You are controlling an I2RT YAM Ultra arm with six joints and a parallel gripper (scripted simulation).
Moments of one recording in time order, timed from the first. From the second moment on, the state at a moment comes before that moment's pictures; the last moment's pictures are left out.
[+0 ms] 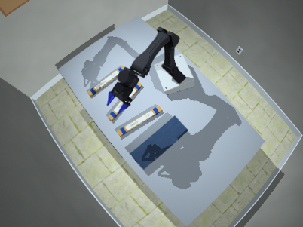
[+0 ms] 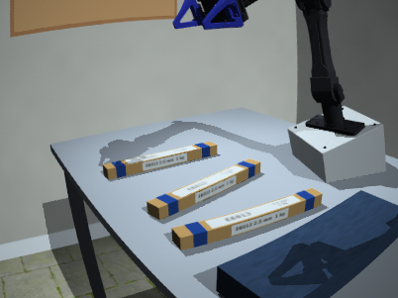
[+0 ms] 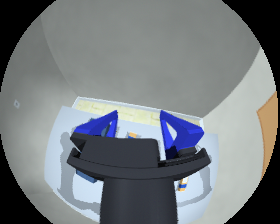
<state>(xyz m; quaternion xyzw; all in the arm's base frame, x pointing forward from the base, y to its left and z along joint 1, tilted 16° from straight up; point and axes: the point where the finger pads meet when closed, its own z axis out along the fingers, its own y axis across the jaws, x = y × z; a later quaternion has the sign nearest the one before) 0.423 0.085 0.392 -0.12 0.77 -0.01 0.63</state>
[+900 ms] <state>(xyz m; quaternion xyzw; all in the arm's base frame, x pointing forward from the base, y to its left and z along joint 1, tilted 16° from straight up) 0.396 0.018 0.394 -0.03 0.74 -0.01 0.67</state>
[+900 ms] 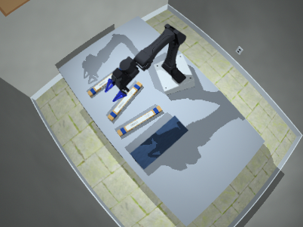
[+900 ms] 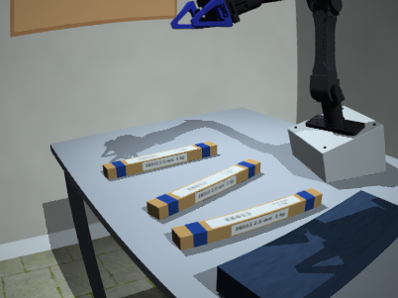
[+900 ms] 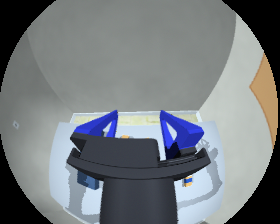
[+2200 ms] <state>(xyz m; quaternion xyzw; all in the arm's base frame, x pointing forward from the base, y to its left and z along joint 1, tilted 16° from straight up) 0.269 0.041 0.323 -0.03 0.94 -0.03 0.33</state>
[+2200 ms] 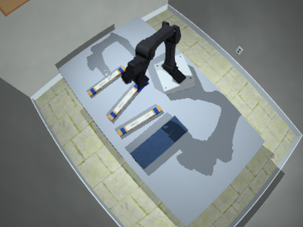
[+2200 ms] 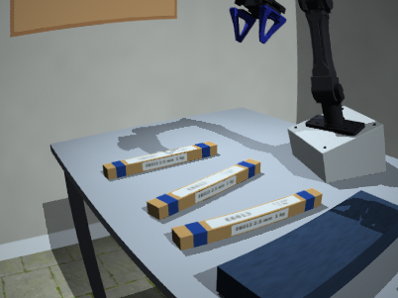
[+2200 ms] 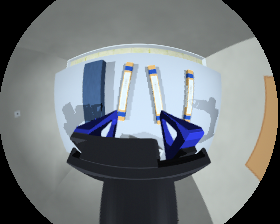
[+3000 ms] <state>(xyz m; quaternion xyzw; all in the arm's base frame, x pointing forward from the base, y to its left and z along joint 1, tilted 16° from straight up) 0.247 0.036 0.302 -0.03 0.97 -0.04 0.22</state>
